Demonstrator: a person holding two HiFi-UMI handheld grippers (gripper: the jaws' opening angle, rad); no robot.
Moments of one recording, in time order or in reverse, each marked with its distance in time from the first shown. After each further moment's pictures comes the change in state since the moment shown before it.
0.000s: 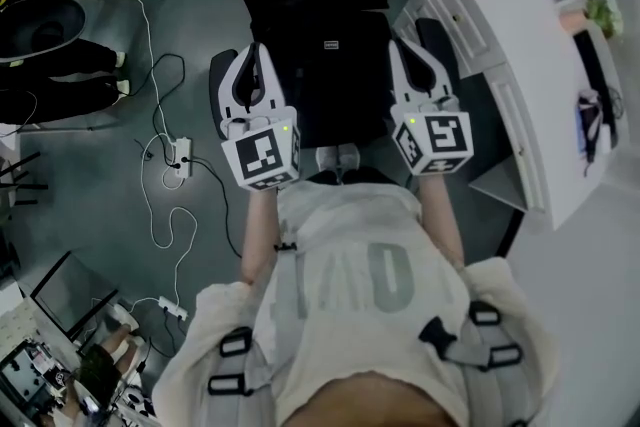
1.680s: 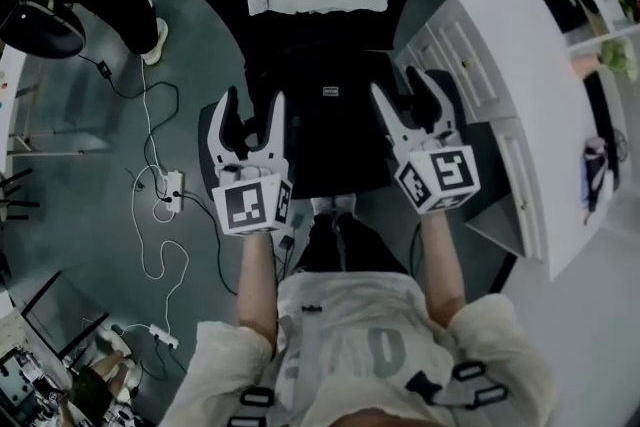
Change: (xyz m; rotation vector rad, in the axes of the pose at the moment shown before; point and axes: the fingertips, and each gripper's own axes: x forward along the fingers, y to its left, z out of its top) left arm 0.071 0.001 -0.051 -0.107 -0.020 -0.079; right arm 0.084 -0.032 -0.030 0.065 0.027 0.084
